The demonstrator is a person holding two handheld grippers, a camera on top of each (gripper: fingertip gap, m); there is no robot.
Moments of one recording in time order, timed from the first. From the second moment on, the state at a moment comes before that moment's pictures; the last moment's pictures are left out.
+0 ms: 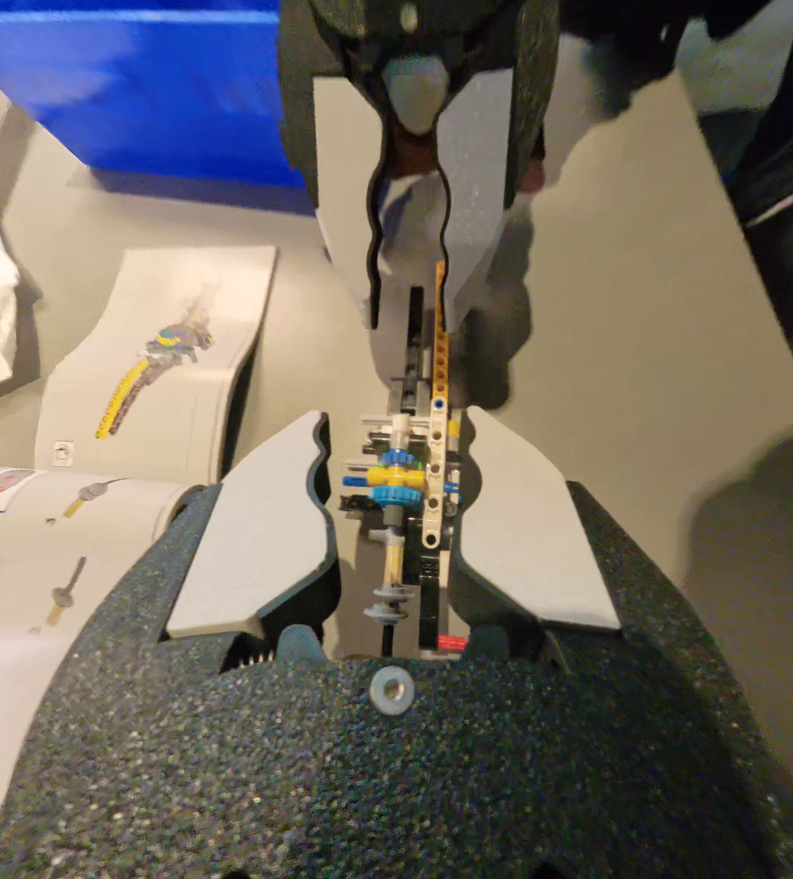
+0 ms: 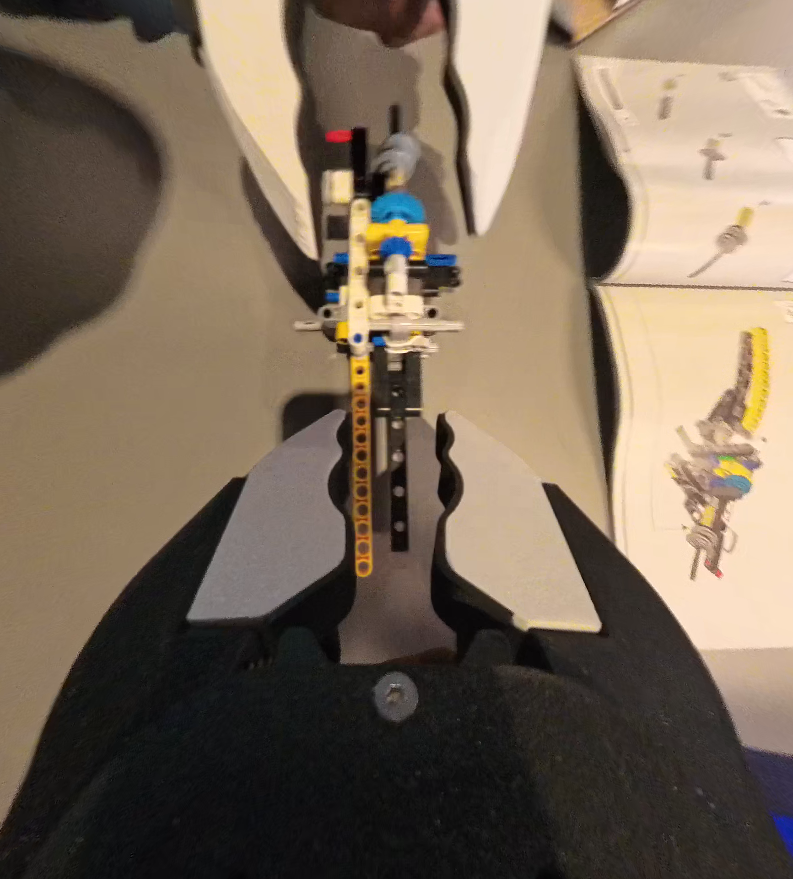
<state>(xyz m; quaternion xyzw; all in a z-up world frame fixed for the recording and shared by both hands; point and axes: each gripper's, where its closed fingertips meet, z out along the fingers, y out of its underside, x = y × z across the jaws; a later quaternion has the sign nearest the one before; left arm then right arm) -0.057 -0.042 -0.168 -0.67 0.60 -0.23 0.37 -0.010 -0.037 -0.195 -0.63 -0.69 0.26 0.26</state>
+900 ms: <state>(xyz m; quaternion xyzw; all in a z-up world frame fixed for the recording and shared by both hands) -0.016 0.119 -0.186 -0.70 0.64 -0.12 0.29 0.006 0.004 -0.203 -0.66 -0.59 0.24 0.41</state>
